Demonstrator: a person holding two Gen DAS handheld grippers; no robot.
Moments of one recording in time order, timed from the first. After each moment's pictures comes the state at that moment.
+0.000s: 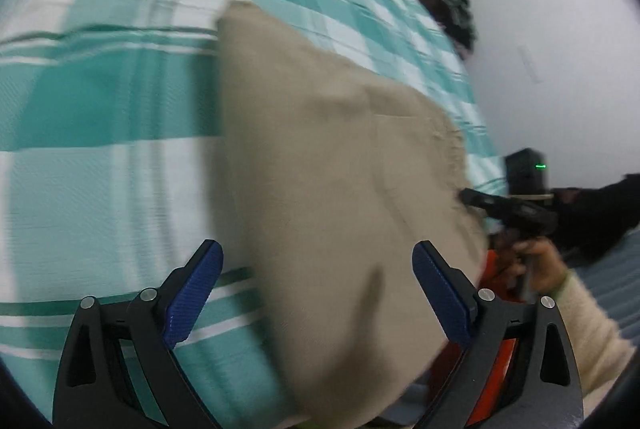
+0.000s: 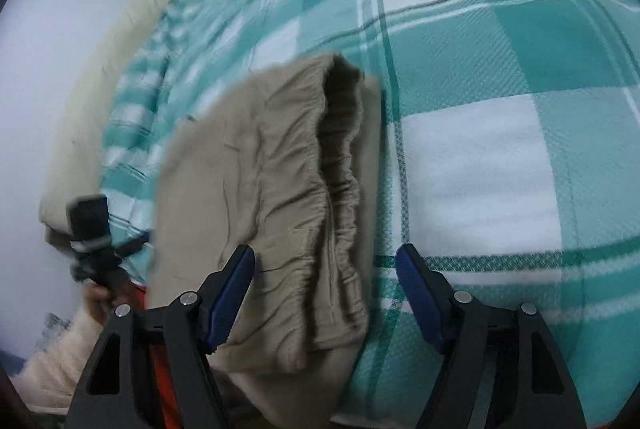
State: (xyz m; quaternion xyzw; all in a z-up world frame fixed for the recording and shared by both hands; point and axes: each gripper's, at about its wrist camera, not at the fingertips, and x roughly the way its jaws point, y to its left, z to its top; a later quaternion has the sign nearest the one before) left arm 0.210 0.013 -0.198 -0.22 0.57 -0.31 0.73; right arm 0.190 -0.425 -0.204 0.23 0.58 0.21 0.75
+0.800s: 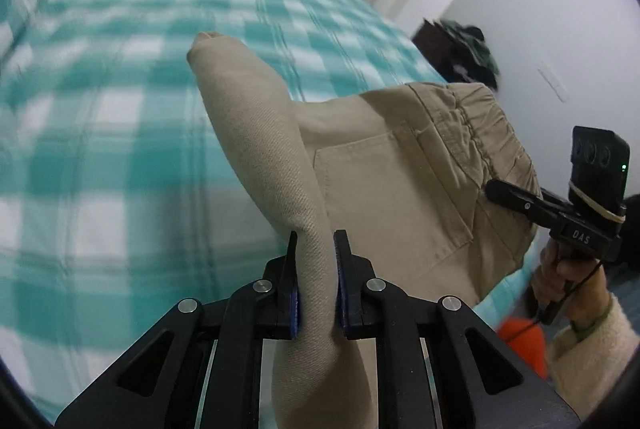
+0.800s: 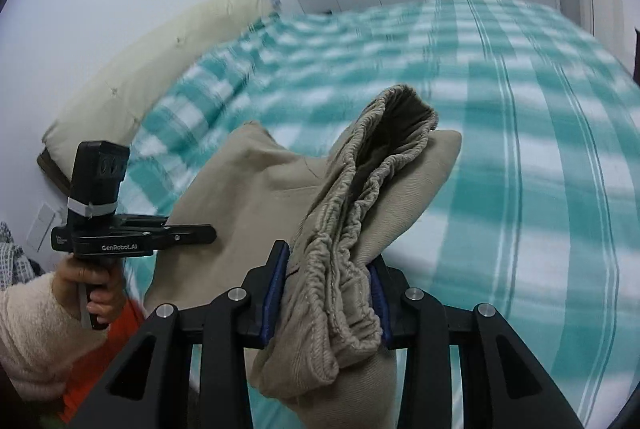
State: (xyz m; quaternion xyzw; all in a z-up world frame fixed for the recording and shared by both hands) left arm 0.305 0.030 -0.051 -0.11 0.46 -0.21 0.85; right arm 0.274 -0.295 -0.040 0.06 0.42 0.29 0.86
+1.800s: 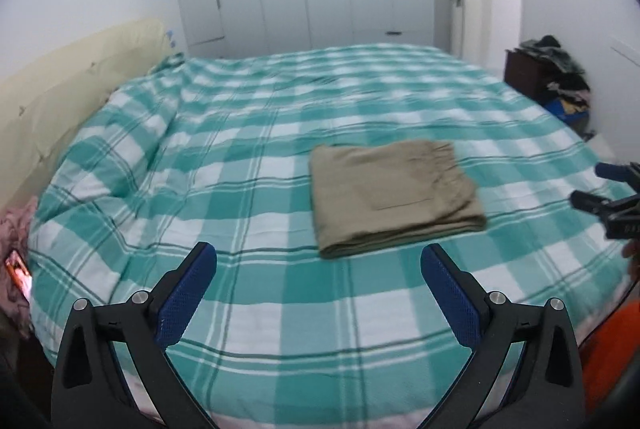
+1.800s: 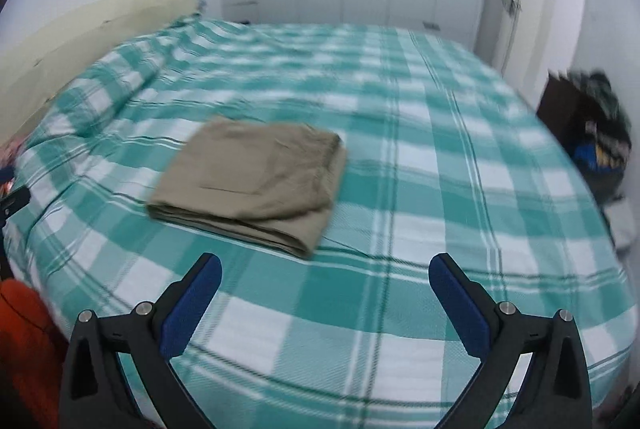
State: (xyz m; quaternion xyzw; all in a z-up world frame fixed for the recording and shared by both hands) left arm 0.126 0.017 0.005 0.04 0.33 0.01 0.94; right arm 0.199 -0.305 -0.031 -0.07 0.38 0.11 0.92
